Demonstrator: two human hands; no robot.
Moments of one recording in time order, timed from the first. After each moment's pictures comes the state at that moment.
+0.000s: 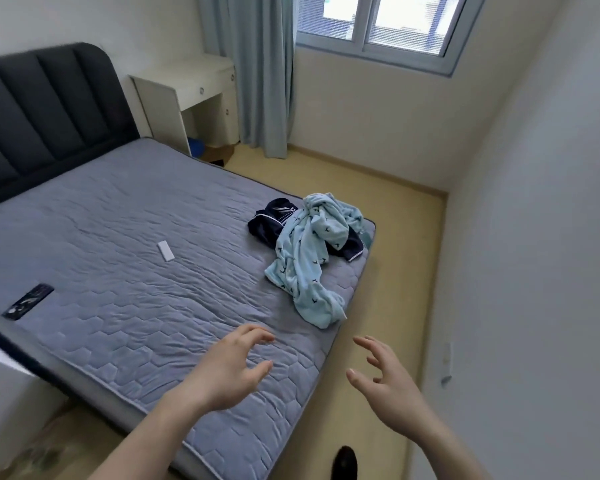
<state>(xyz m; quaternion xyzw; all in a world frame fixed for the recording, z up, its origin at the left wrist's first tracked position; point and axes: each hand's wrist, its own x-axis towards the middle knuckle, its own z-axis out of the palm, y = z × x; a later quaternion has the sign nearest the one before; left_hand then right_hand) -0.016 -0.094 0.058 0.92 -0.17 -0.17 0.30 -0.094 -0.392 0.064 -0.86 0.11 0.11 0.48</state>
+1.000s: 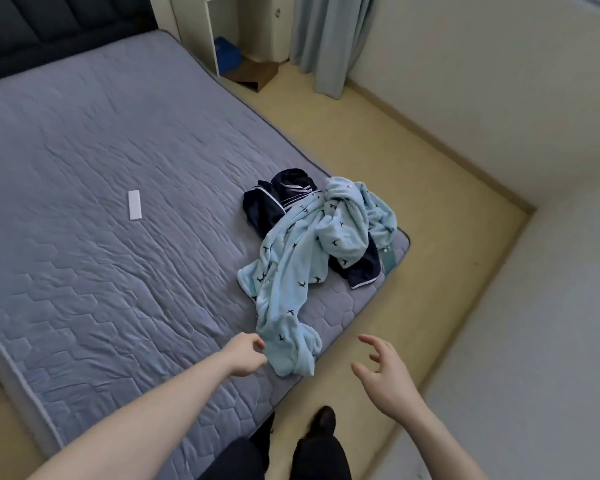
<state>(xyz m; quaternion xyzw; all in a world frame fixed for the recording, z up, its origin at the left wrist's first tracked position) 0.376 -0.313 -0.161 0.83 0.14 -0.43 0.34 0.366 -0.615 -0.064 -0.87 0.10 0.28 0.39</state>
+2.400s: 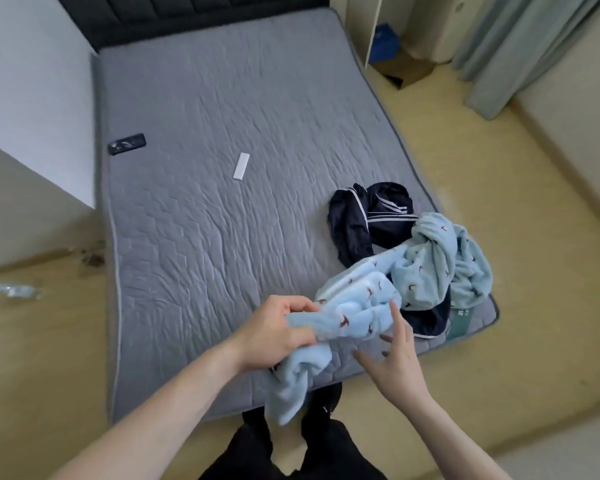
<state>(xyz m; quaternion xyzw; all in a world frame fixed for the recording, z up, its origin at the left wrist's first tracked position) 0.409 -0.360 0.026 0.70 0.25 -0.14 0.65 0.517 -0.598 -0.082 -0.87 -0.15 0.30 0.37</state>
